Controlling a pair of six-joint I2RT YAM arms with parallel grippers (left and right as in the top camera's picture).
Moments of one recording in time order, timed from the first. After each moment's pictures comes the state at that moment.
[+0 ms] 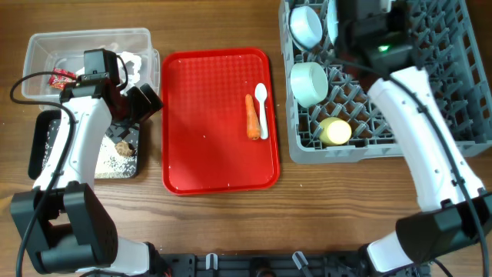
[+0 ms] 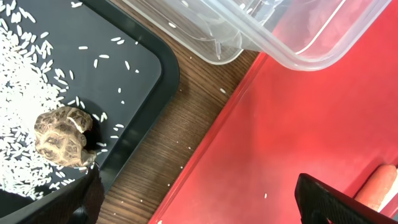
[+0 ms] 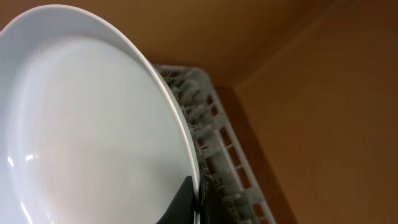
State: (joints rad) left arm 0.12 1.66 1.23 -0.89 0.10 -0.54; right arm 0.27 1.71 1.74 -0.72 0.84 -0.08
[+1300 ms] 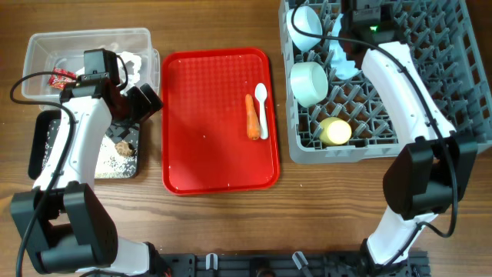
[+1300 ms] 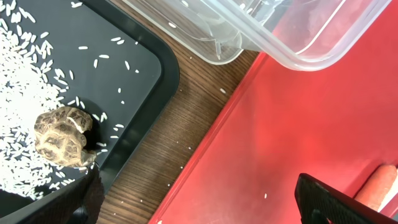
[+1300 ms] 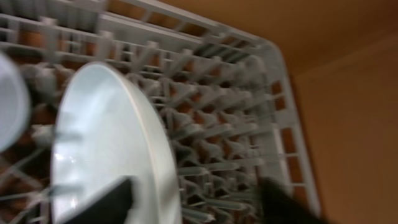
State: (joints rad) left arm 0.12 1.66 1.23 -0.89 0.10 -0.54; right arm 0.18 1.95 1.74 -0.61 0.62 -0.19
